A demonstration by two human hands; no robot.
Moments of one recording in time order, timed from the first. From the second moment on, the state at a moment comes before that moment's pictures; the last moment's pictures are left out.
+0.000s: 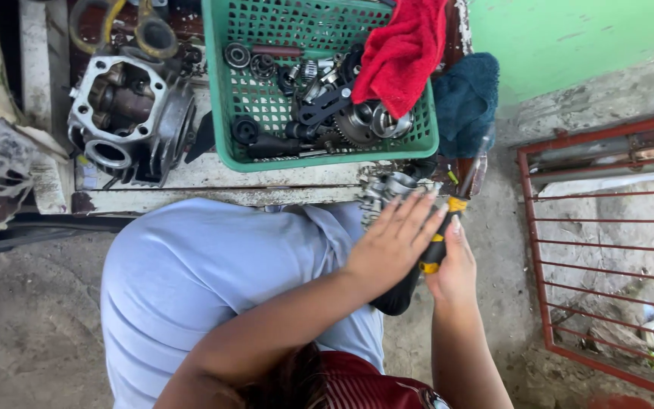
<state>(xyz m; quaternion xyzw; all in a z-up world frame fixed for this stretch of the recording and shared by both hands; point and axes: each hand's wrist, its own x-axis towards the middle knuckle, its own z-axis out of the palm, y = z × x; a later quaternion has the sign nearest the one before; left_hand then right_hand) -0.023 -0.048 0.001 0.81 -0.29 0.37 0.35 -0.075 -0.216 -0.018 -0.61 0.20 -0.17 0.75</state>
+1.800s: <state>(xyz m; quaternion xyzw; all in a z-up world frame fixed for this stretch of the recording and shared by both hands) 0.020 0.013 0.032 0.79 -0.22 0.09 0.57 -0.058 -0.204 0.067 -0.82 0.10 -0.08 0.55</state>
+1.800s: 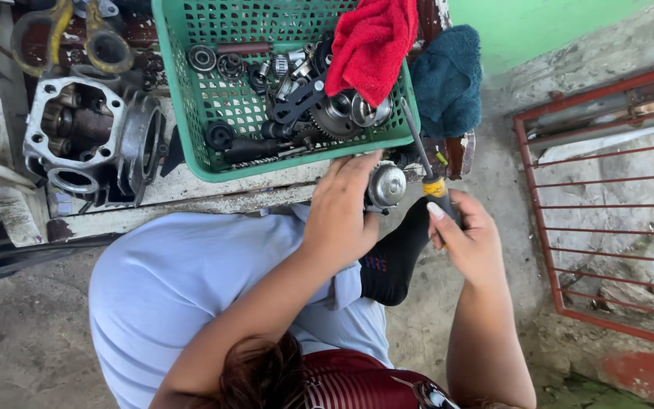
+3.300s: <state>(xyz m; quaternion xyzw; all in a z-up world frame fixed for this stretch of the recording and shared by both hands) -0.011 0.003 0.009 0.86 -0.24 0.07 0.44 -0.068 -0.211 0.109 -0.69 0.04 -0.56 0.46</state>
